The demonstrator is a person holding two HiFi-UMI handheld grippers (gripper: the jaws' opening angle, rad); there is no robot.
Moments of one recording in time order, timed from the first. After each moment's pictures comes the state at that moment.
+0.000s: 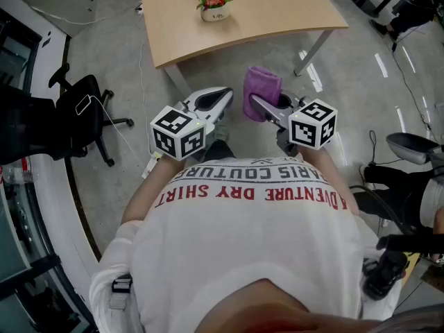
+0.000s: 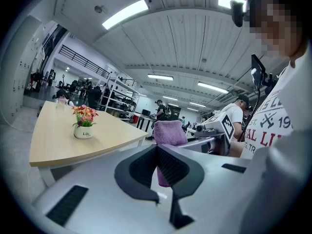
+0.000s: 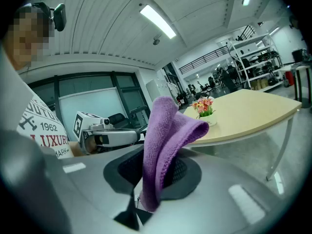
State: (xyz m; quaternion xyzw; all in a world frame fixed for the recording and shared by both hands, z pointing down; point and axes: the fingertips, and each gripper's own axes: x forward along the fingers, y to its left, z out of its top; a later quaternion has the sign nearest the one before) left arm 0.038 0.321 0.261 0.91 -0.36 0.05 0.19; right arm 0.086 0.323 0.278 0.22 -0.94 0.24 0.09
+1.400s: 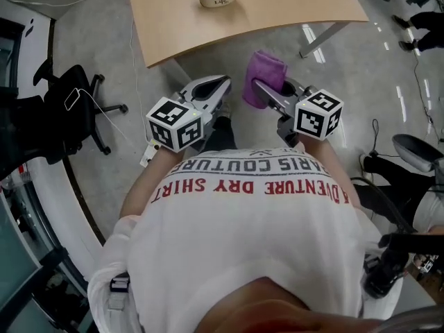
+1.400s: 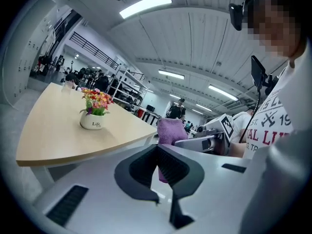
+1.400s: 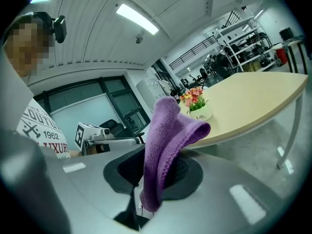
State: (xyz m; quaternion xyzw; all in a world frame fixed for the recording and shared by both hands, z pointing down) left arm -0.011 0.202 0.332 0.90 -0.36 0.04 0.26; right arm 0.048 0.200 0.337 0.23 -0.92 0.31 0.07
